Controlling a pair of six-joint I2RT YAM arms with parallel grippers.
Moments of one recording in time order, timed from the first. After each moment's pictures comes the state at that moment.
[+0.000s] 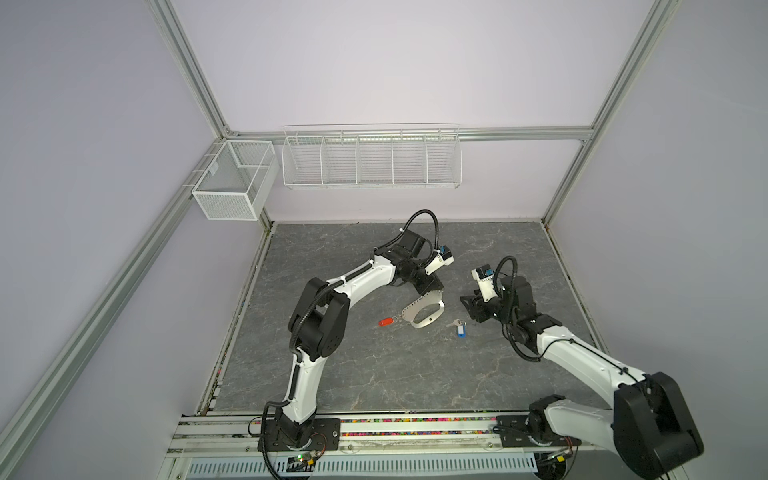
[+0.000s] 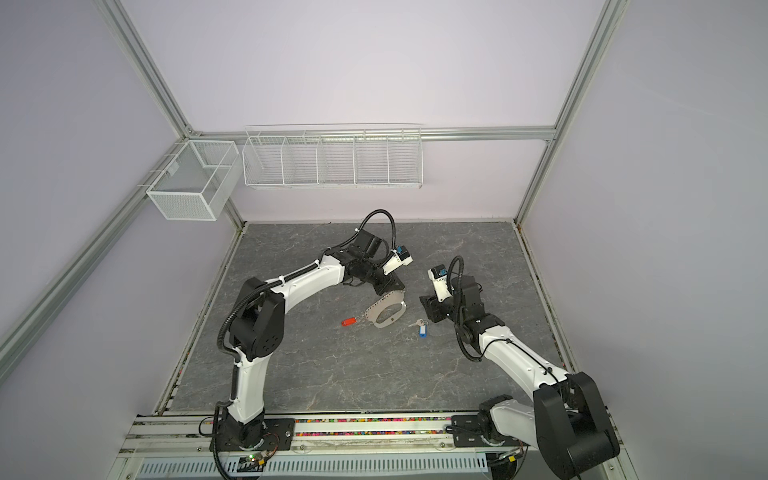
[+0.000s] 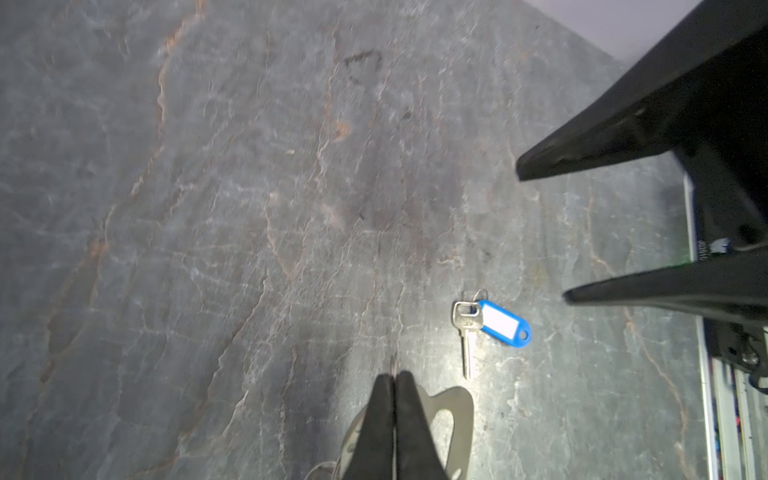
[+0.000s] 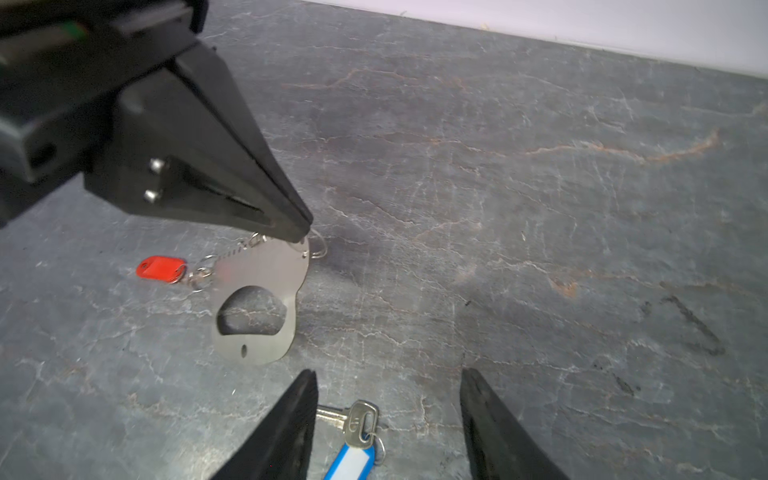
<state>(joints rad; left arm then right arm) -0.70 2.07 1.67 -0.50 0.60 0.33 0.34 1.19 0.58 0.02 -0.24 -0.05</state>
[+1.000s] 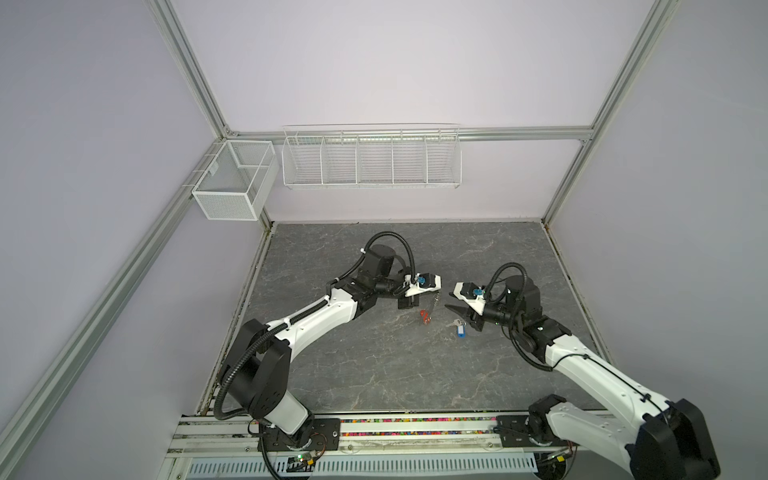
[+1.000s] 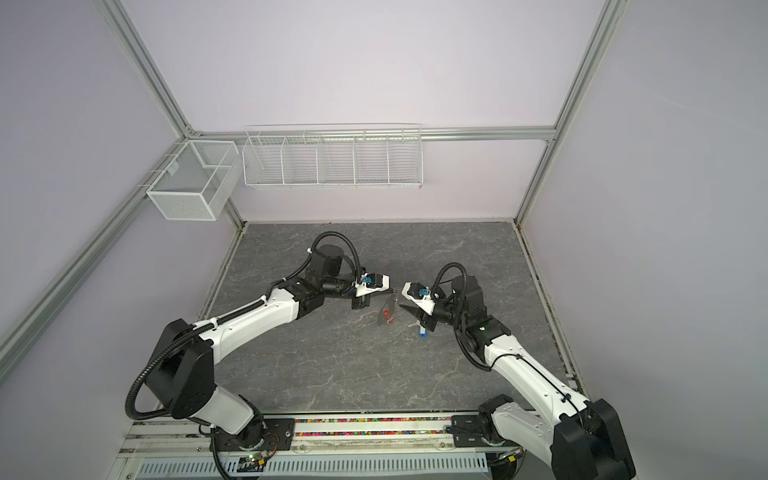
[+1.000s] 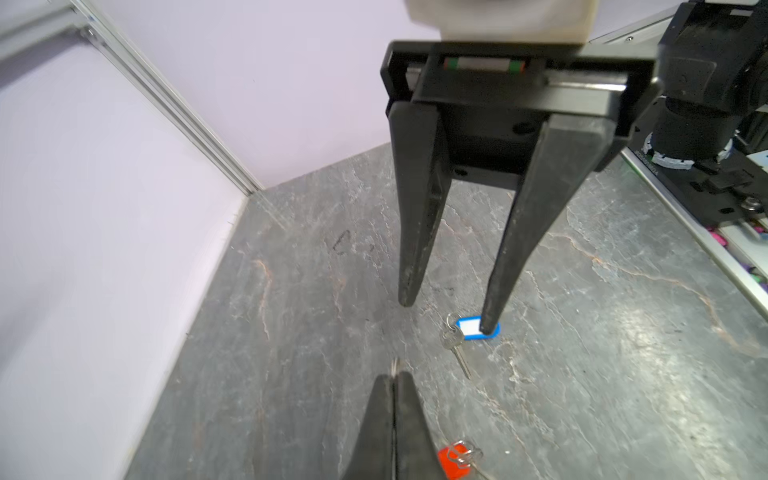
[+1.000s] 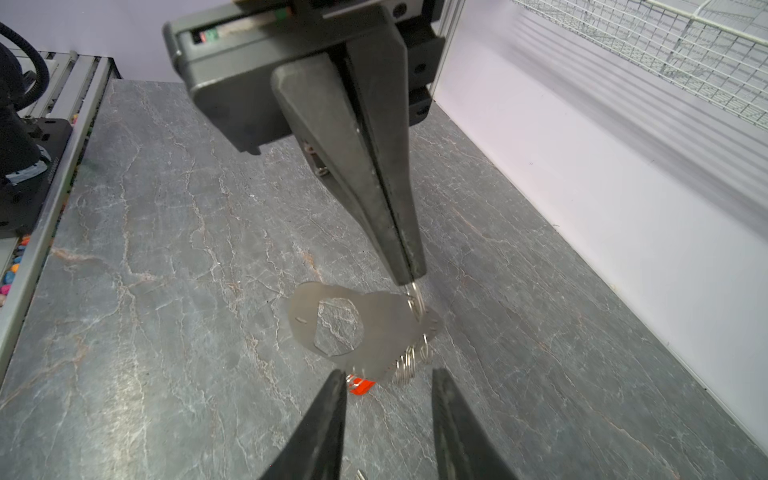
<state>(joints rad) -0.69 1.56 1.09 -0.01 0.74 0.80 0.43 1.06 0.61 0.03 -0.60 -0.52</state>
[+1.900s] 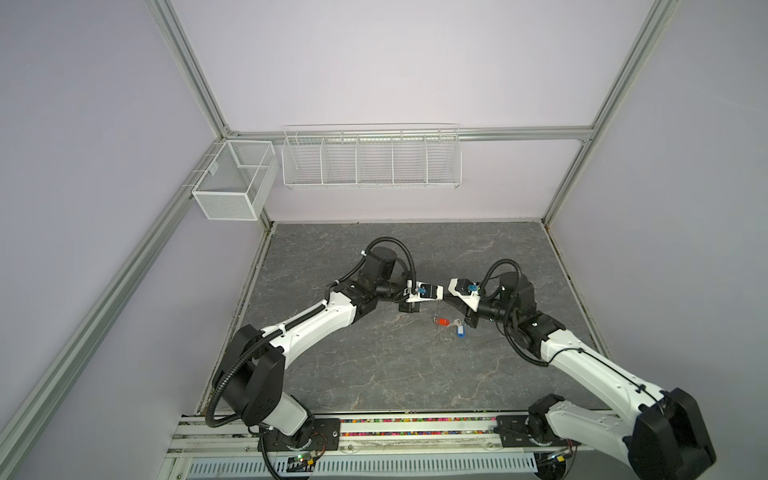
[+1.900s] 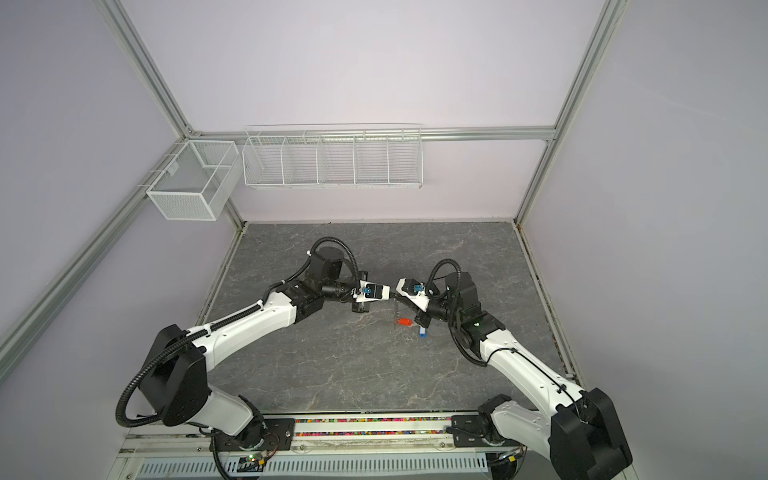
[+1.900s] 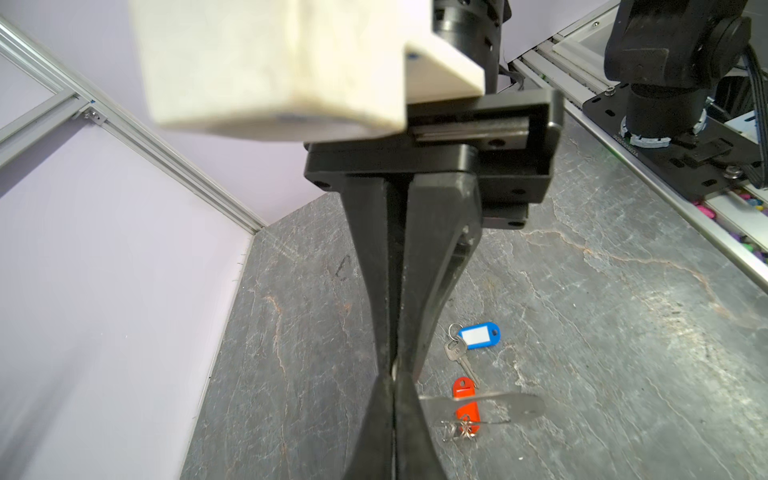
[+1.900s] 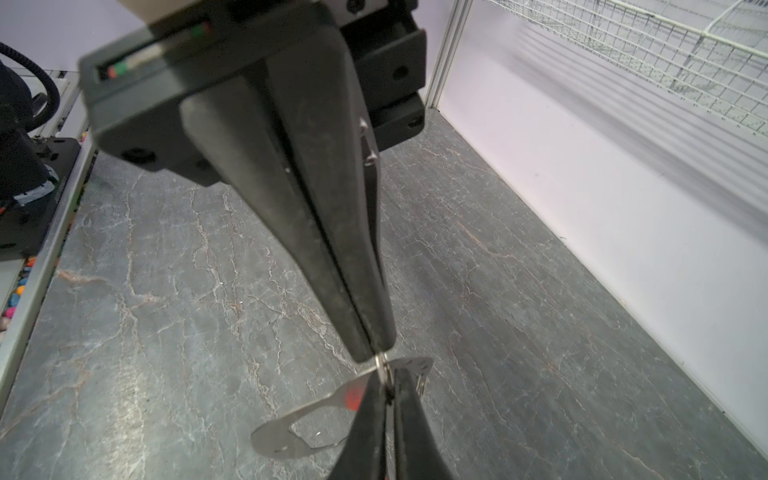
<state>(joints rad) -0.73 1.53 1.09 -0.03 0.75 0.92 0.47 1.11 0.65 0.06 -0.59 -0.48</state>
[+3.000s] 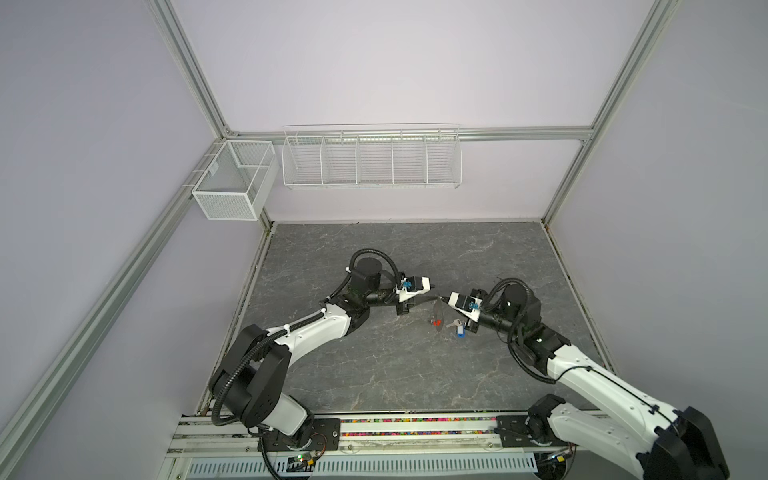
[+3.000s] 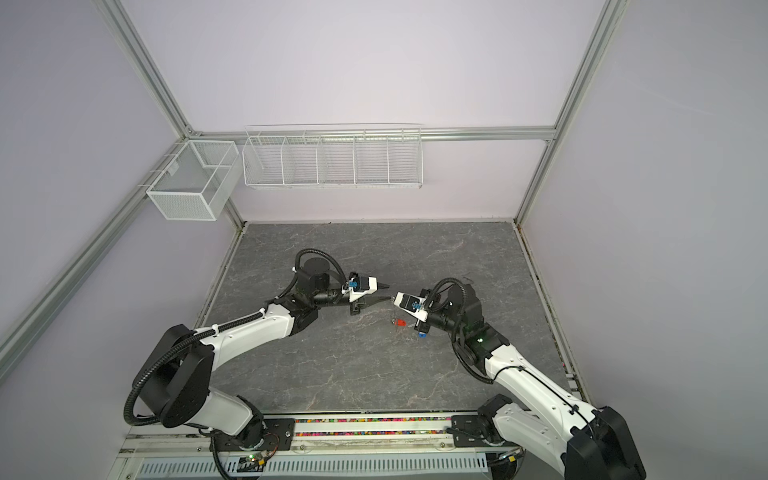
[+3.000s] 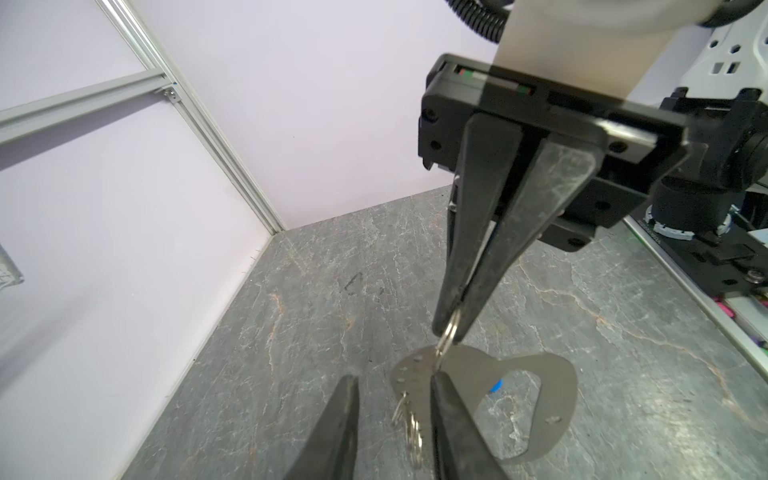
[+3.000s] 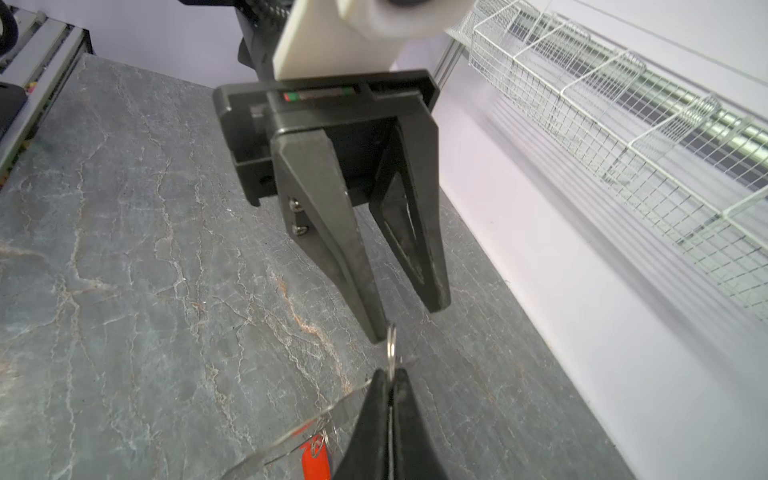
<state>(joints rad) -0.68 1.52 0.87 0.39 0.78 0.59 0.56 0.97 0.55 0.17 -0.45 -0.65</state>
